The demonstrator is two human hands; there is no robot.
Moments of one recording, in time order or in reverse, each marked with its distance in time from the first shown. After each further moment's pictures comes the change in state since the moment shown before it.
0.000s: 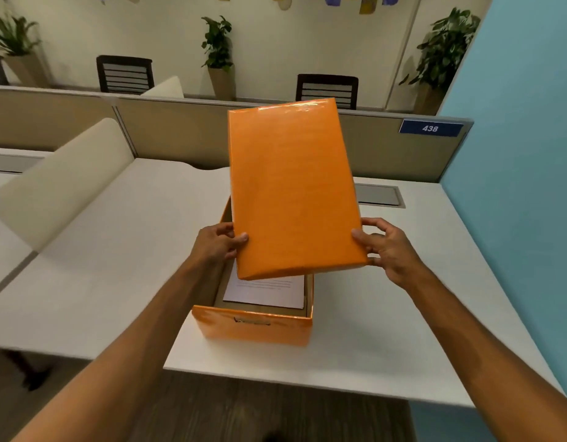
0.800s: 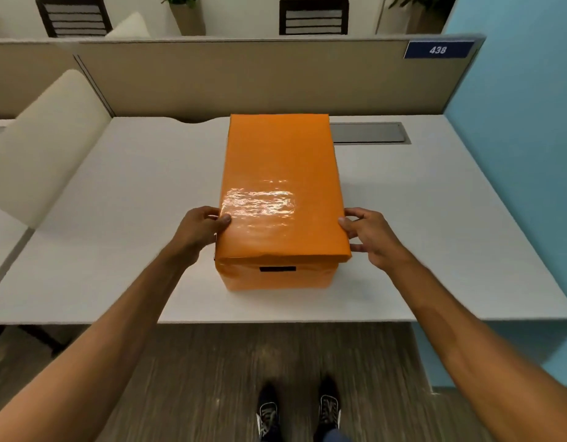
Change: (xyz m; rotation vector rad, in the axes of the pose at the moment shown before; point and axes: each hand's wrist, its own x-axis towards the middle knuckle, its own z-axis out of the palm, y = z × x) left_hand -0.003 -0.060 -0.069 0.219 -0.063 -0.084; right_hand -0.045 0.059 0.092 0.025 0.074 0.229
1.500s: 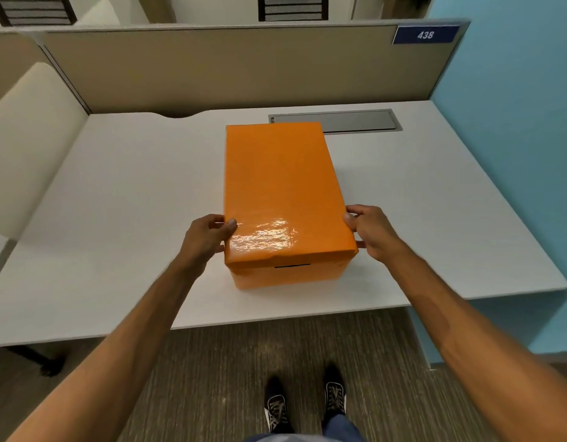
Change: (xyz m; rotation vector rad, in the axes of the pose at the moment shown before) left_hand 0.010 -0.032 -0.012 -0.018 -0.107 0.015; right_hand 0.001 0.010 0.033 -0.082 0.140 0.049
